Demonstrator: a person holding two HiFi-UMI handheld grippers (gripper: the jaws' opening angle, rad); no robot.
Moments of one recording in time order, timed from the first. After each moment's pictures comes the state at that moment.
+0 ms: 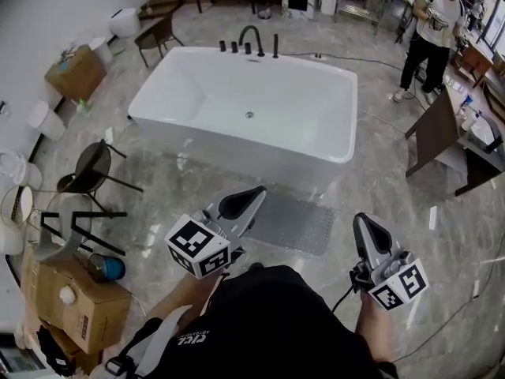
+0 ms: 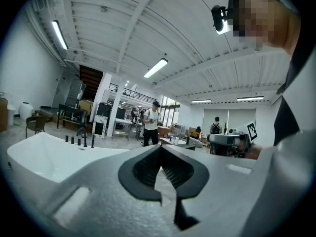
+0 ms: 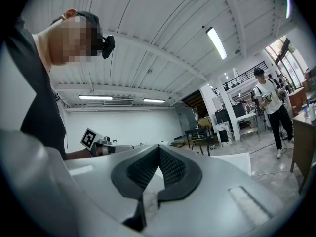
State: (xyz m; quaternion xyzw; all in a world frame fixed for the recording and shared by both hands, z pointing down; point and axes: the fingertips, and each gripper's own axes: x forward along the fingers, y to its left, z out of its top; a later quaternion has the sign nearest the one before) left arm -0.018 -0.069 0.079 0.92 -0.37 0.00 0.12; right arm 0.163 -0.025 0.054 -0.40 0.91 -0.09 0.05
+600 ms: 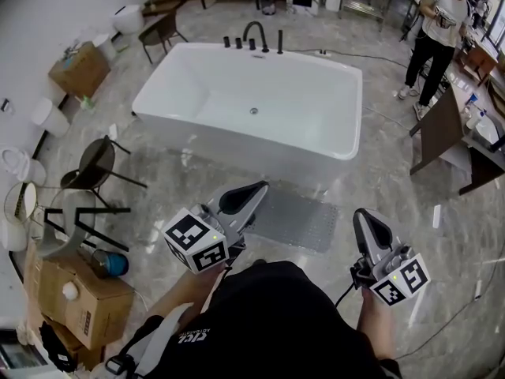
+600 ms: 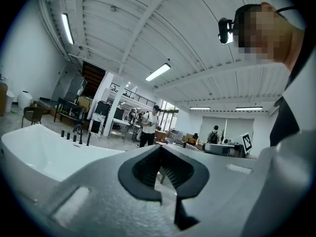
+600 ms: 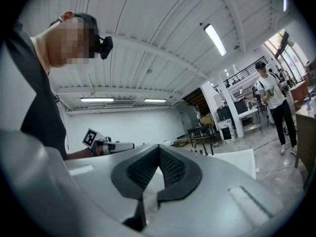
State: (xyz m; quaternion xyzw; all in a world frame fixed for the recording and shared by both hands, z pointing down) left arm -0.020 -0.068 0.069 0.92 -0.36 -0.03 0.15; right arm 0.158 -0.029 0.062 -0.38 0.92 -0.11 0.06
